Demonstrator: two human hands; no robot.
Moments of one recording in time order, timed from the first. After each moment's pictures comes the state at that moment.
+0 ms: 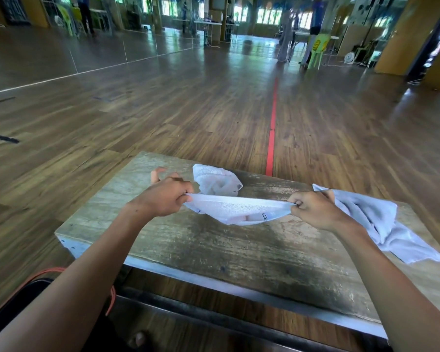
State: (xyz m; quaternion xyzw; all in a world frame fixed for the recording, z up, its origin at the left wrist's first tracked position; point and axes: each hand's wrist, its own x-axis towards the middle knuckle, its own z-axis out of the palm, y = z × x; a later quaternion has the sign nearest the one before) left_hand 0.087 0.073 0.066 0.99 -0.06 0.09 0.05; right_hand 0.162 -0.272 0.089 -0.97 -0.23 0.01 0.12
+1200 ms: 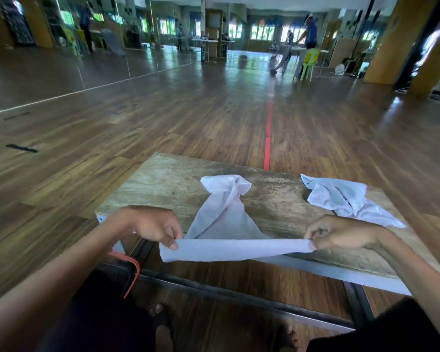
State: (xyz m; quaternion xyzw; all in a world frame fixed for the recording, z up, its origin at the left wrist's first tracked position) left_hand -0.082 0.058 0.117 0.91 -0.11 -0.33 0.22; right_hand 0.013 -0.346 0.124 -0.88 -0.30 0.32 0.20
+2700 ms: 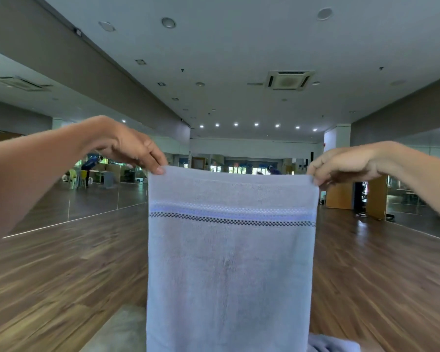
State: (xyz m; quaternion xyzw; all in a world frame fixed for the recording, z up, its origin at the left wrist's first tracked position) left_hand -0.031 0.064 0.535 0.97 -0.05 -0.03 0.22; right_hand 0.054 -0.343 0.526 -0.92 -0.25 0.06 0.31
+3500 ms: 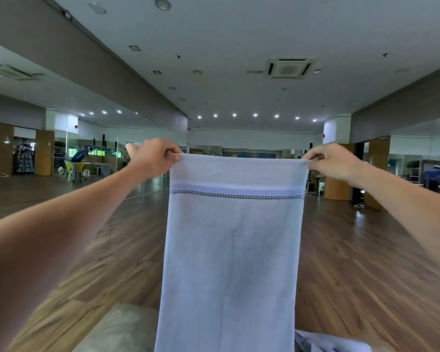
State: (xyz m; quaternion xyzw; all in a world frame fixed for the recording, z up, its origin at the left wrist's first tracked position) left_hand 0.092 0.052 0.465 0.89 0.04 0.45 0.11; right_hand 0.140 -0.318 0.483 -0.90 -0.19 -0.26 0.30
